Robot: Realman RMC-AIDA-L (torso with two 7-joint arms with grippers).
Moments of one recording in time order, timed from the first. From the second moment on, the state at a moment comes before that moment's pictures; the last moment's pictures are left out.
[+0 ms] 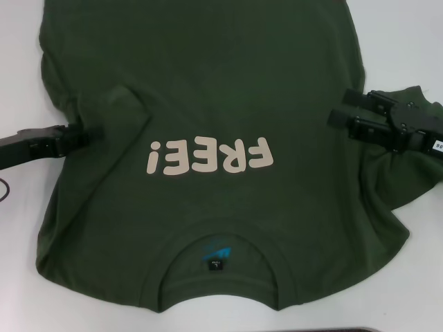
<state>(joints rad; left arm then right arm) -0.43 -2.13 0.47 0.72 2.20 1.38 -1.75 0.38 2.06 -0.44 -0.45 -1.94 -1.68 1.36</state>
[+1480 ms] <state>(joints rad) -0.44 -2.13 0.47 0.73 2.24 1.32 -1.78 0.39 2.06 -0.44 -0.45 -1.94 -1.68 1.36</state>
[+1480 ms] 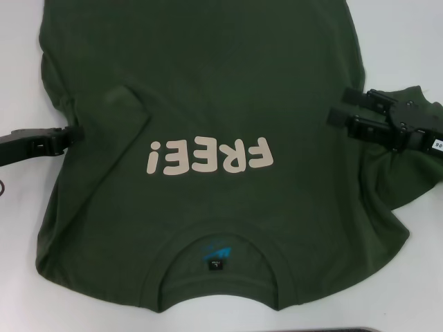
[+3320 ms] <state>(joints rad) -0.50 -2.14 0.49 0.62 2.22 1.52 -1.80 0.38 2.07 -0.42 -0.45 -1.94 -1.68 1.35</state>
